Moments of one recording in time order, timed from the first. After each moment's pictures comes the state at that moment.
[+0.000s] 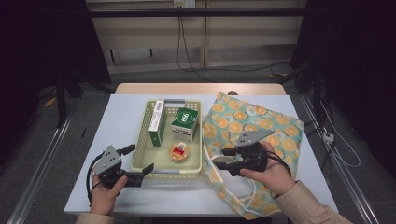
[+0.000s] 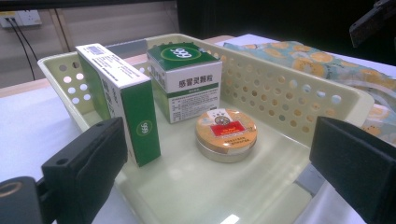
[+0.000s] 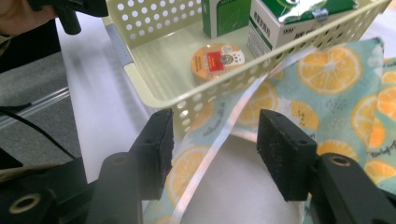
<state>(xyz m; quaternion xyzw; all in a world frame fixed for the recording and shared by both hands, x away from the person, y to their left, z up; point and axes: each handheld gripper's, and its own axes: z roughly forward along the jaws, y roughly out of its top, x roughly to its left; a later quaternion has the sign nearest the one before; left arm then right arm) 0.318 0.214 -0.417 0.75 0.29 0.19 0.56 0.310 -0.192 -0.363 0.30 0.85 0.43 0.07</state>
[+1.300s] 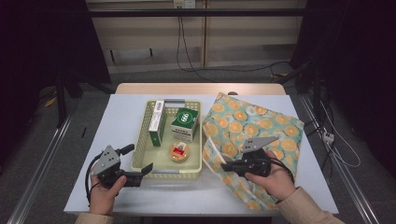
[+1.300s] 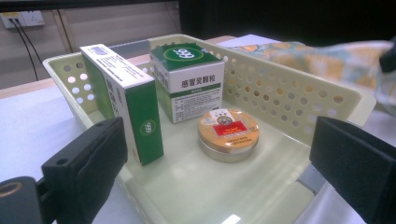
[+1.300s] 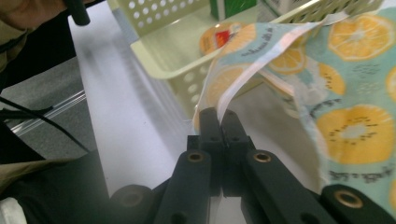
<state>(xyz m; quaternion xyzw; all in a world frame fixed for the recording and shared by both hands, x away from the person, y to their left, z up) 0.318 0.216 -0.416 0.75 0.29 0.20 0.56 0.303 -0.206 -0.379 0.32 0.84 0.44 0.04</state>
